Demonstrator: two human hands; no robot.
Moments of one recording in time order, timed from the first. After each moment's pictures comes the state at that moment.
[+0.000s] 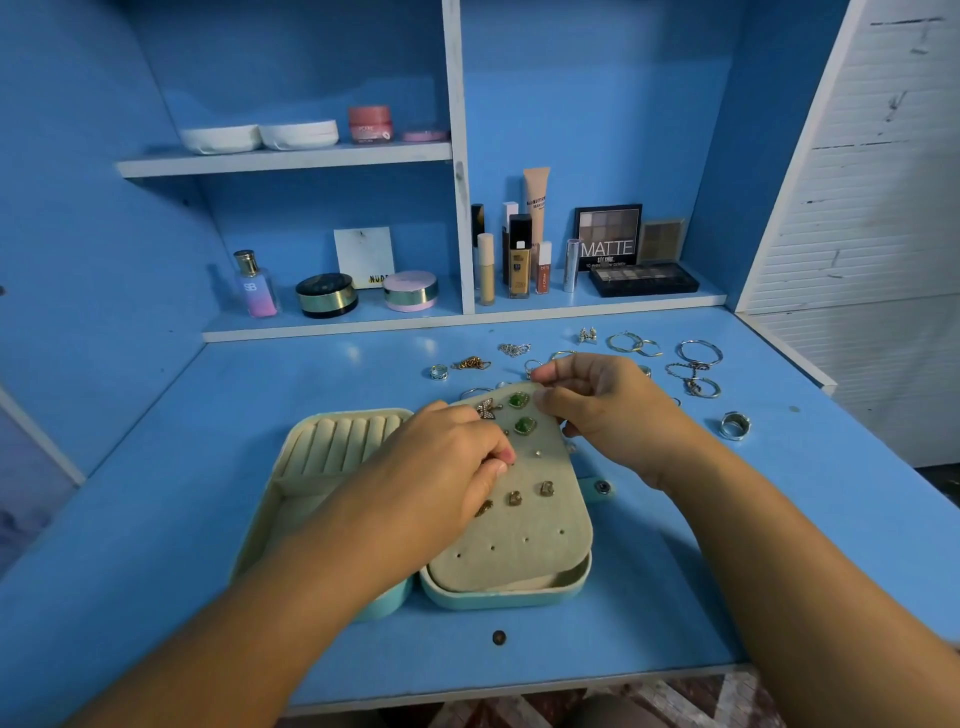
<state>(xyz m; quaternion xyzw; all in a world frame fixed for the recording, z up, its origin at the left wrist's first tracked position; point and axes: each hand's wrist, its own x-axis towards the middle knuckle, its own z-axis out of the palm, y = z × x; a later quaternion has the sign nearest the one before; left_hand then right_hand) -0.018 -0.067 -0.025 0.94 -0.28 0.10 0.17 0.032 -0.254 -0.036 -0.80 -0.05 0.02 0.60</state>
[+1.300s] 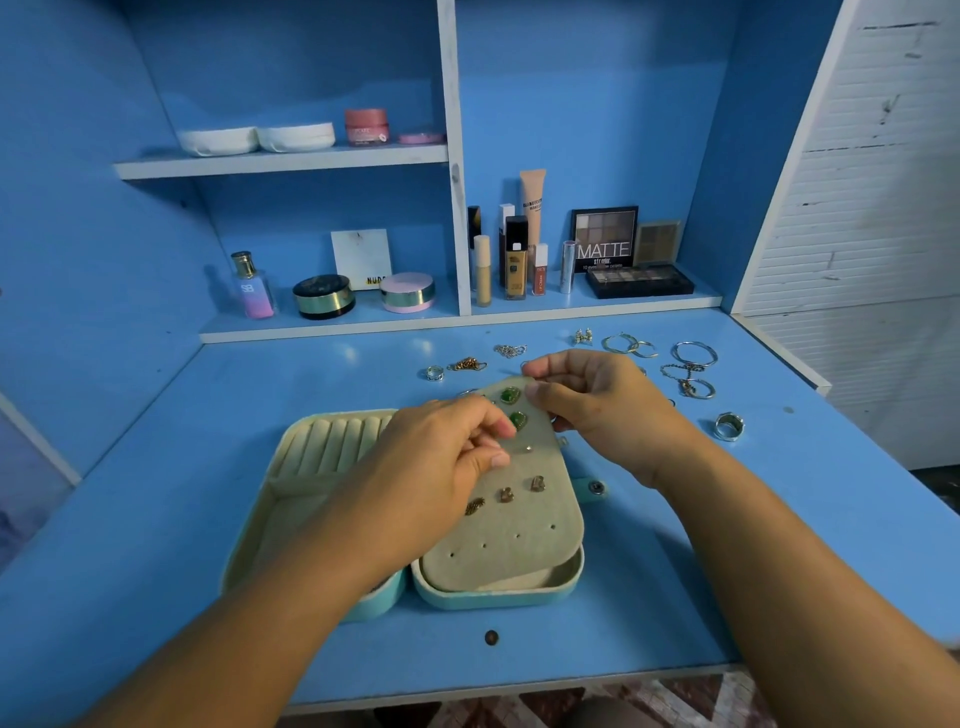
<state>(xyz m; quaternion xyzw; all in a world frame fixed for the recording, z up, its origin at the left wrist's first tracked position) -0.018 -0.071 -0.030 0.92 -0.22 0.10 0.31 0.031 -0.254 -0.036 -0.76 -0.07 0.02 0.64</state>
